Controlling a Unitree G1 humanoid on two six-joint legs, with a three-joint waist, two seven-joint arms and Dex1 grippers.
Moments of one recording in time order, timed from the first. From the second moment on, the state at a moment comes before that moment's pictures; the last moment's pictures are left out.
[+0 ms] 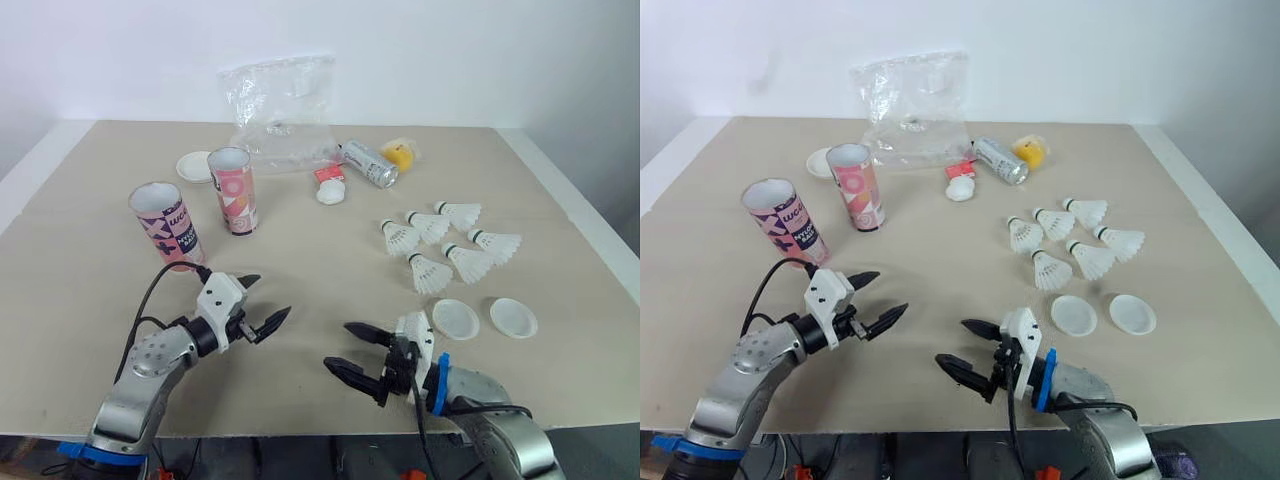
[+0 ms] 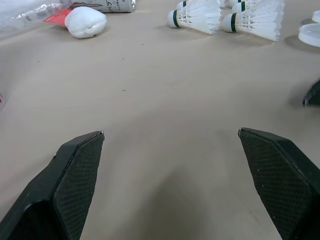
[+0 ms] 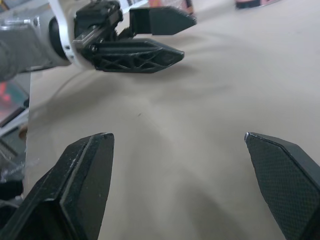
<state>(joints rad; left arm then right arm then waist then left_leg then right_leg) -0.05 0.41 -0.07 -0.32 -0.24 0.29 -0.62 0.08 -0.43 0.08 -0.35 0.52 0.35 0.82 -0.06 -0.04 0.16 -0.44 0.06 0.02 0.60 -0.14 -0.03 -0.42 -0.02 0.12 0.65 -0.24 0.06</state>
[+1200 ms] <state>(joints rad) 0.00 0.14 0.23 -0.39 -0.20 0.40 -0.04 -0.76 -0.44 0.15 0.53 0.36 -0.01 1.45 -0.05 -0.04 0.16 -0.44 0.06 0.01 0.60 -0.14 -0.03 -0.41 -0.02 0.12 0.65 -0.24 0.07</state>
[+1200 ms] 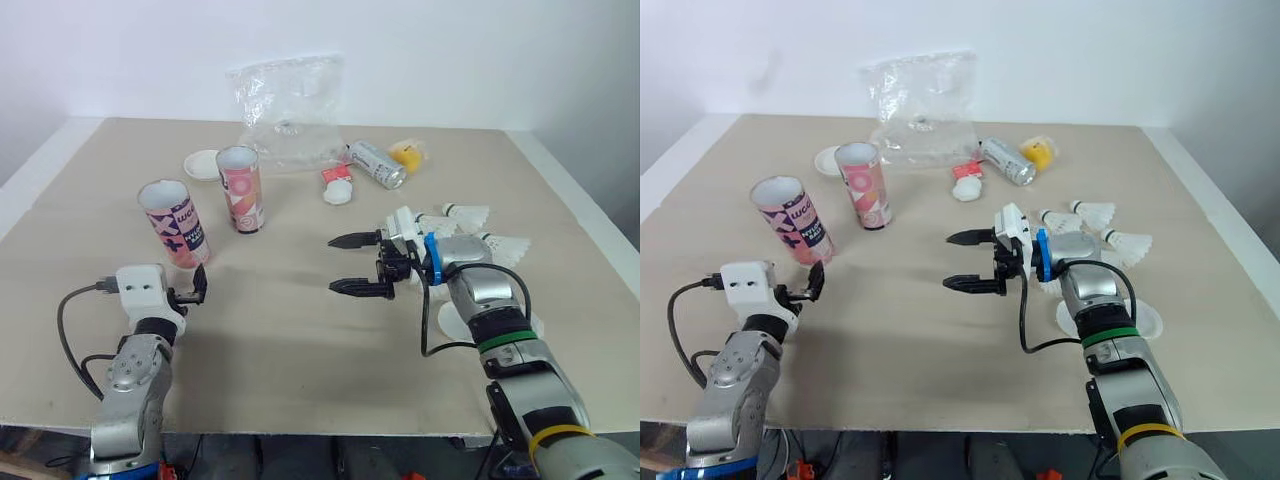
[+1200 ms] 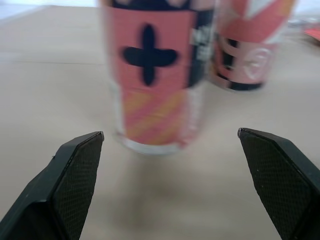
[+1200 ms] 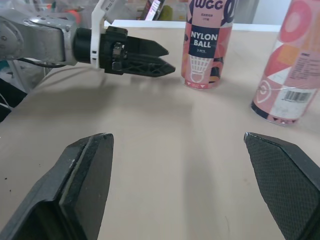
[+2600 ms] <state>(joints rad) -0.42 0.35 0.21 0.30 -0.20 0.23 -0.33 -0.76 -0.42 0.15 0.49 0.35 0.00 1.39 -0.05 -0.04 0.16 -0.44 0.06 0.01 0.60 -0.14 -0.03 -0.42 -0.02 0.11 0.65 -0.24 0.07</state>
